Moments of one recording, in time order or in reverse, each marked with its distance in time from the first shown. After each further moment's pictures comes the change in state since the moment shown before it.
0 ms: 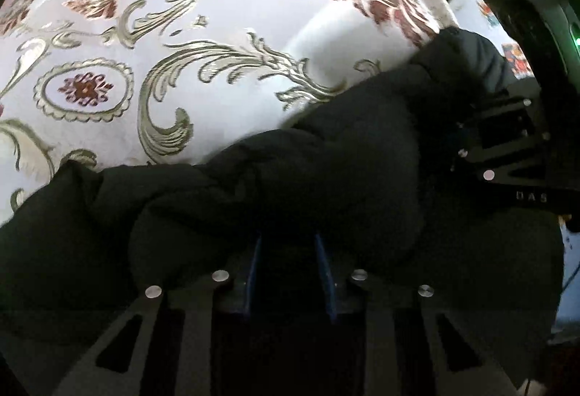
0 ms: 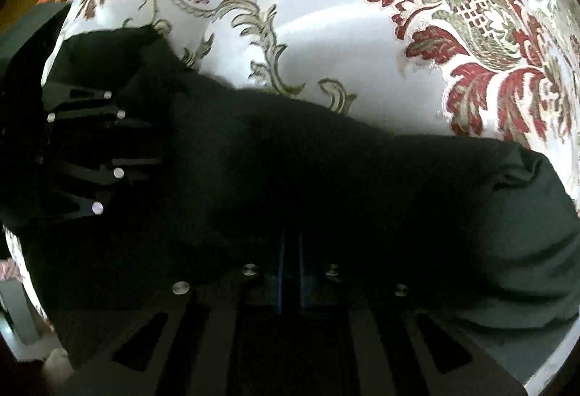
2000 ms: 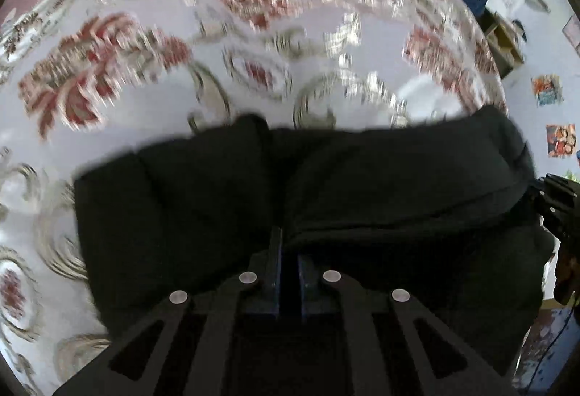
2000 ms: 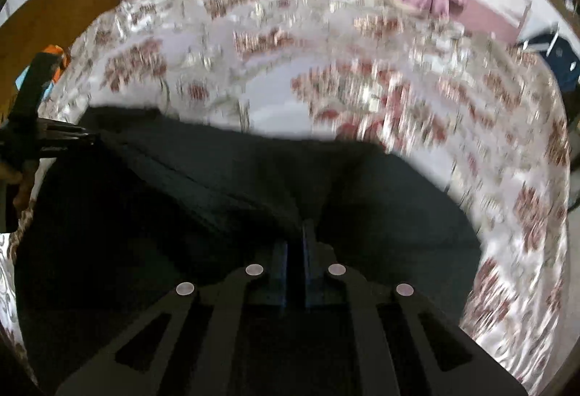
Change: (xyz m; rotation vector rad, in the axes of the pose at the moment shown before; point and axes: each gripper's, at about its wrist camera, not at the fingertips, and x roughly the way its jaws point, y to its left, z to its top) left arm -0.084 0.059 -0.059 -0.274 -0.127 0.144; right arm -0.100 -0.020 -0.095 0.027 -0.406 -0.164
